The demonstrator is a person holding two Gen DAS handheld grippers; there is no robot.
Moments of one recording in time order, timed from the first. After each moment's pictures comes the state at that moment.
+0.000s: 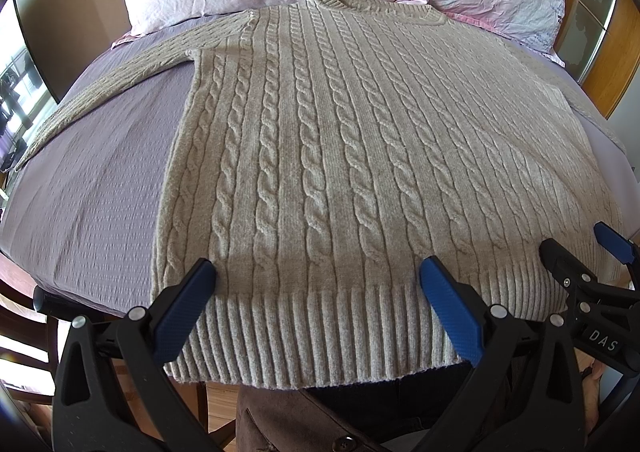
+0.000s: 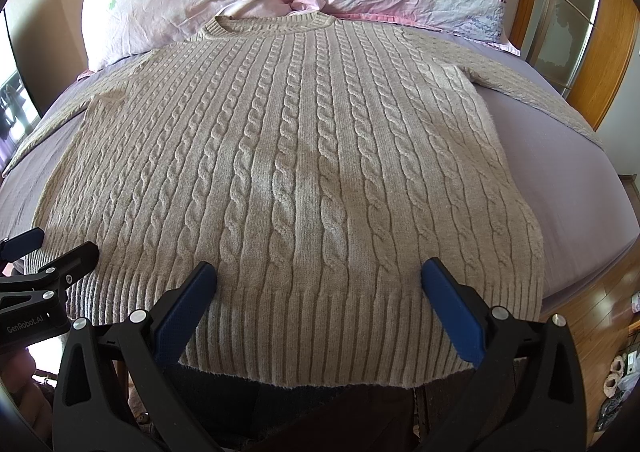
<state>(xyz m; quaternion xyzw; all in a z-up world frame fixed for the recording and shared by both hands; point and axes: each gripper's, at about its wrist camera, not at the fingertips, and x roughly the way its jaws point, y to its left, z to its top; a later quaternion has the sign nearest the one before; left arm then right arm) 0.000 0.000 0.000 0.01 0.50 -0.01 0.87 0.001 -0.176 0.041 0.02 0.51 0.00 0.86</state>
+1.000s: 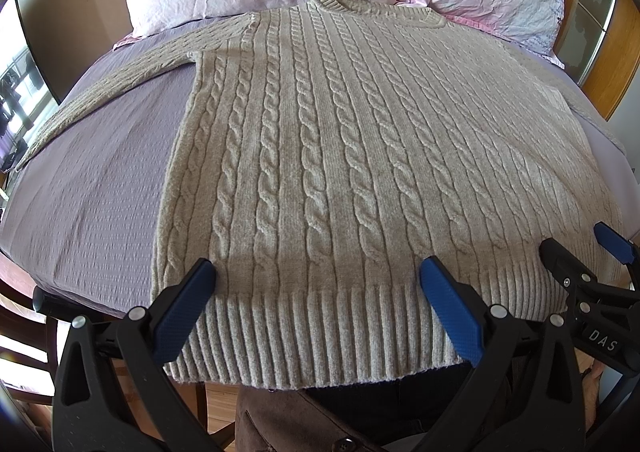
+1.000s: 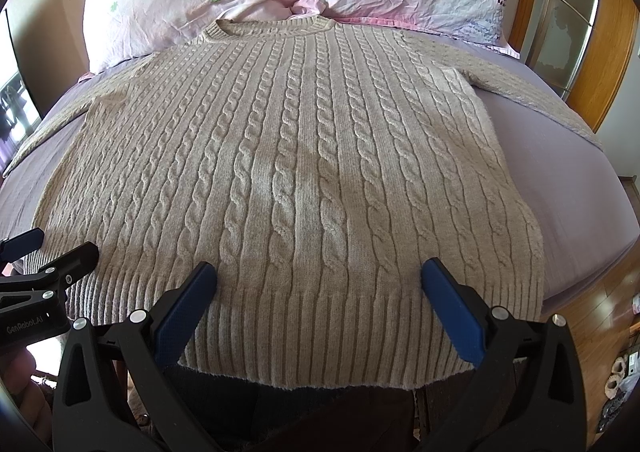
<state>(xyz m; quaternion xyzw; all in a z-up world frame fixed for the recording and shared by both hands) 0.002 0.000 0.000 0.01 0.50 -0.01 0.87 -0.001 -0.176 0.041 0.02 0.50 0.00 0.86</state>
